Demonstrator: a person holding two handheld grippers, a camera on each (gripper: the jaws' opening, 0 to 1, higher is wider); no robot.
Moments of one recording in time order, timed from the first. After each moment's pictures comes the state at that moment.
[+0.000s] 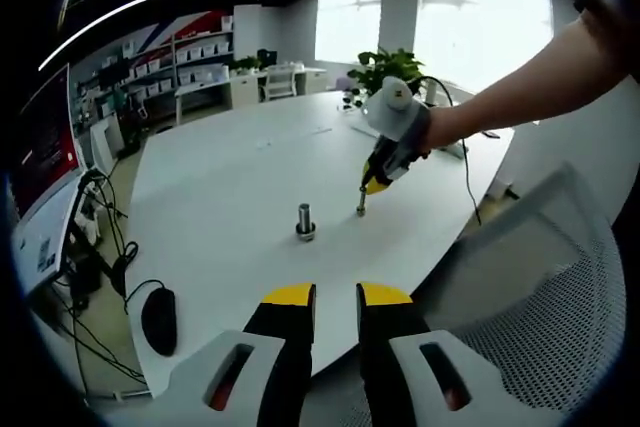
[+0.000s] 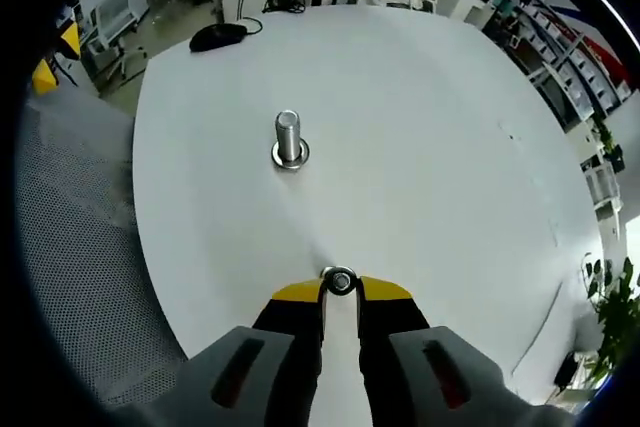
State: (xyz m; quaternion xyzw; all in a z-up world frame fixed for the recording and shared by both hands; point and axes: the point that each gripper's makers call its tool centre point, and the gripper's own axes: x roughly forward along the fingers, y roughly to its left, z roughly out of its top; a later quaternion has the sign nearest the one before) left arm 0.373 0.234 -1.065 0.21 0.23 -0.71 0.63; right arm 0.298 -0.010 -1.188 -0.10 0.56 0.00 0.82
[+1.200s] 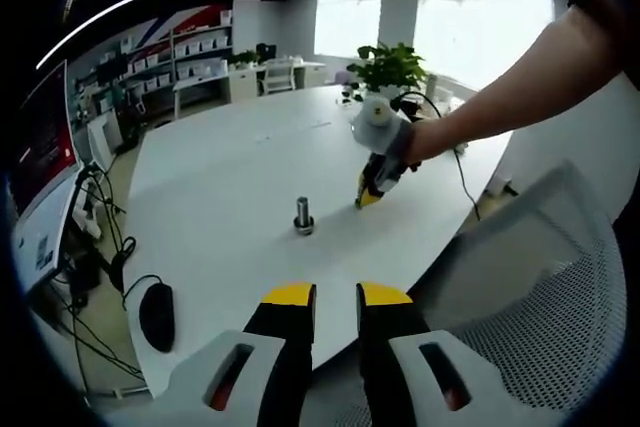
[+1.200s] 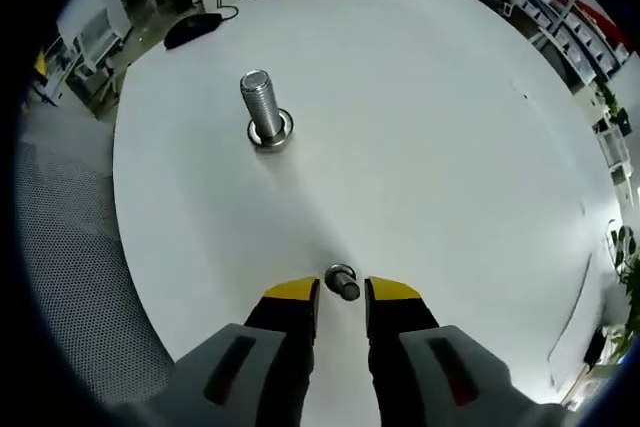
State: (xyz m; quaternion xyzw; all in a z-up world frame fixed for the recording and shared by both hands) left arm 0.373 0.235 -1.074 0.22 0.24 -0.71 0.63; right arm 0.292 -0.016 -1.224 -0.05 0.57 -0.01 0.82
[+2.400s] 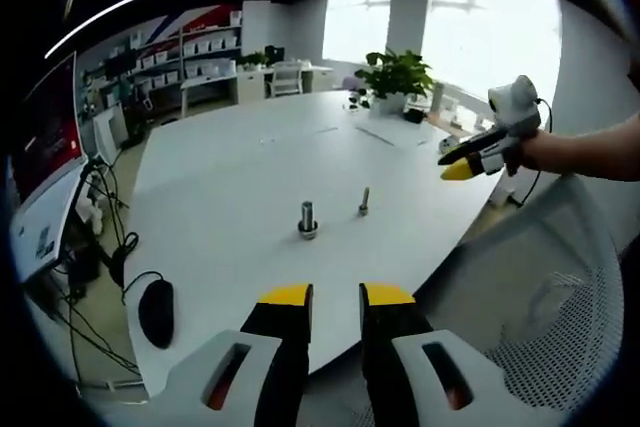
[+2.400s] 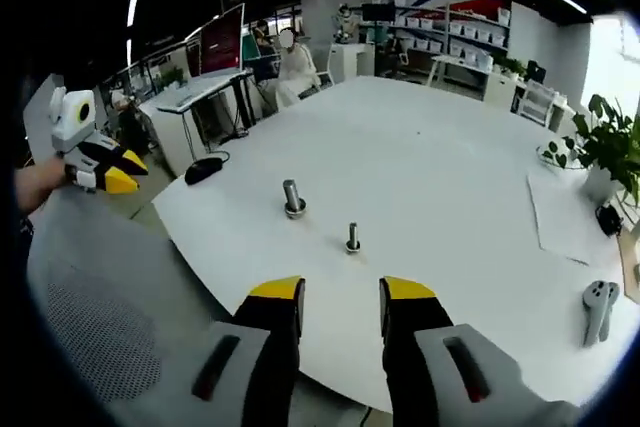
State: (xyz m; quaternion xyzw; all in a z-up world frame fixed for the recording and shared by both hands) left arm 0.380 0.238 -1.067 0.20 0.24 -0.70 0.64; right arm 0.195 0.053 -1.080 0.08 0.33 -0.17 0.92
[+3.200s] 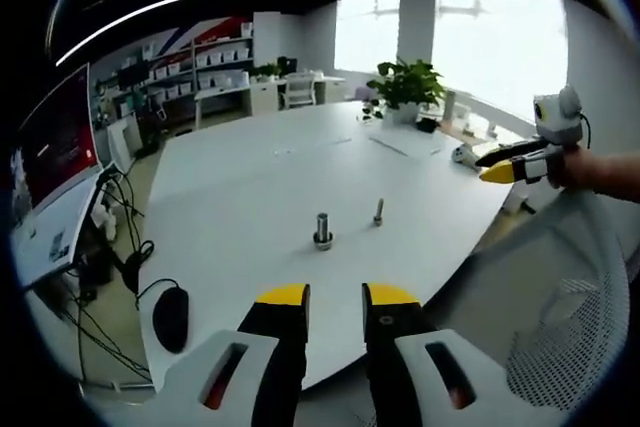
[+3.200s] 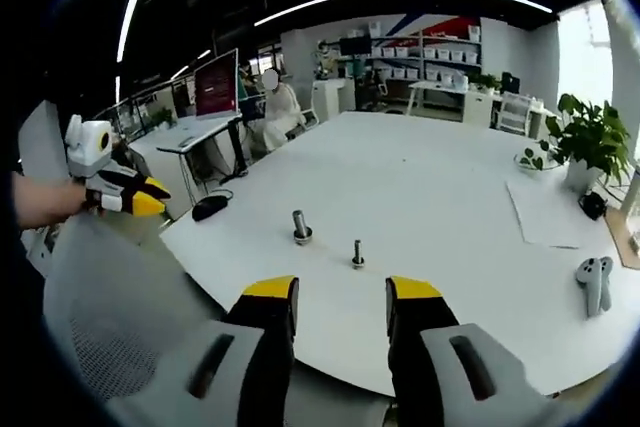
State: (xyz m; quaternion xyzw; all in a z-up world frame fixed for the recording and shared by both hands) left arm 0.387 0.234 -1.058 0.19 0.23 -0.68 0.67; right arm 0.176 0.070 -1.056 0.08 0.26 -0.23 0.93
